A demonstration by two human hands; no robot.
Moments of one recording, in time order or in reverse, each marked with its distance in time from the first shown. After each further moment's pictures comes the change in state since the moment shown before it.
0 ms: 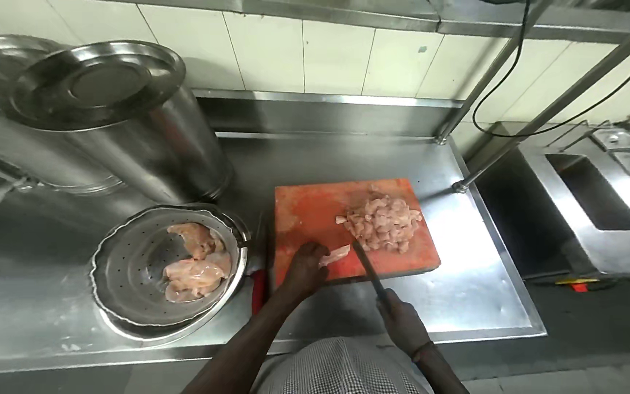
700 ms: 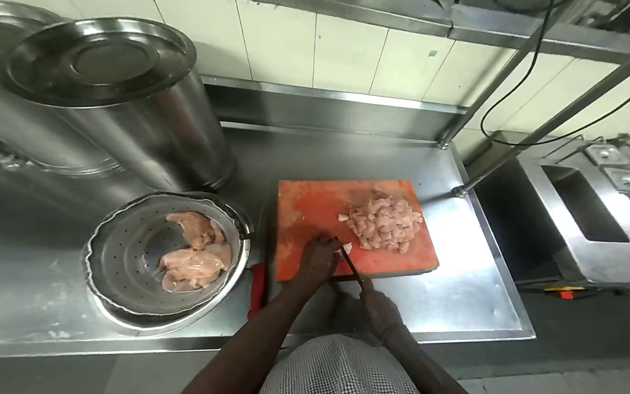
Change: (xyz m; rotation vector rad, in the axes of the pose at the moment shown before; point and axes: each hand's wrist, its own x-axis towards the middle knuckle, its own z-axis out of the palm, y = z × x) left_hand 0.028 0.007 0.023 0.175 -0.034 0.006; right_hand 0.025 -0.053 0.024 -0.339 -0.115 0.151
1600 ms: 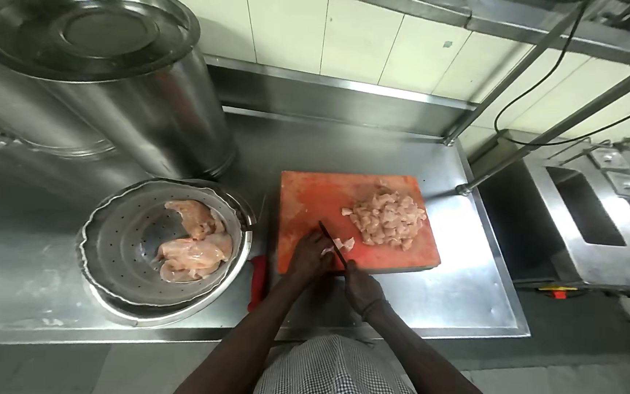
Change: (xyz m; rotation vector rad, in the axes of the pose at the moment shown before) left_hand -0.023 -0.039 0.016 -0.195 0.245 0.135; right_hand 0.018 -0.047 -0.012 -0.085 0.048 -0.083
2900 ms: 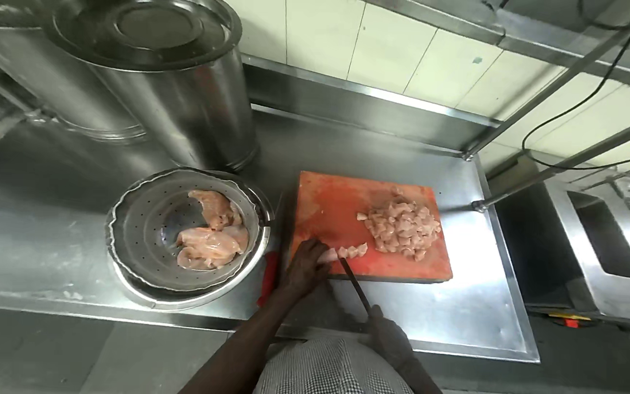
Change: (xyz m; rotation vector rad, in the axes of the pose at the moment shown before) left_hand -0.039 -0.008 -0.022 -0.073 0.128 -0.039; right_hand -0.077 0.023 -0.006 0.029 -0.280 0.076
